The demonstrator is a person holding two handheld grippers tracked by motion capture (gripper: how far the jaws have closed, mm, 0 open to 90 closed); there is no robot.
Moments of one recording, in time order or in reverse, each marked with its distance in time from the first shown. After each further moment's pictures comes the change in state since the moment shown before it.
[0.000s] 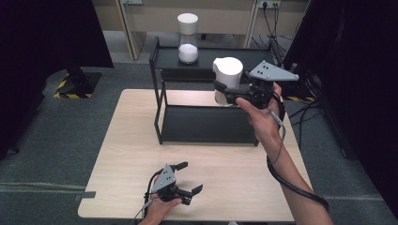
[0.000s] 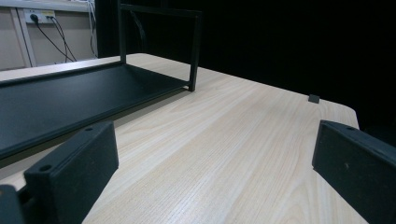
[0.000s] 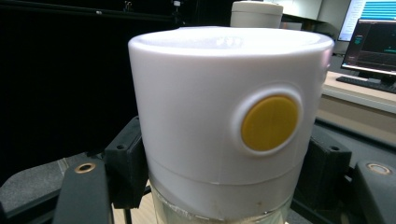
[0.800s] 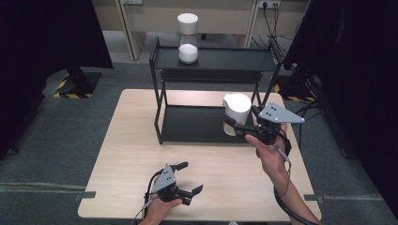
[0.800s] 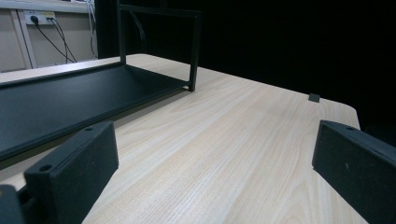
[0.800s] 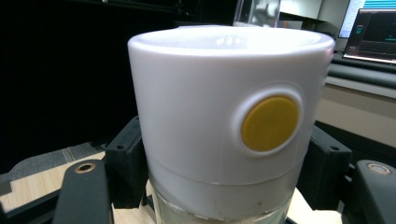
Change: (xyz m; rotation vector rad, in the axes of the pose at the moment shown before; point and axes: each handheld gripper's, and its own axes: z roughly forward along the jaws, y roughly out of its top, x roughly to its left) left arm -0.001 0.000 0.000 0.002 0.002 0.008; right arm 0.018 -0.082 -0.043 -0.009 0.005 0.007
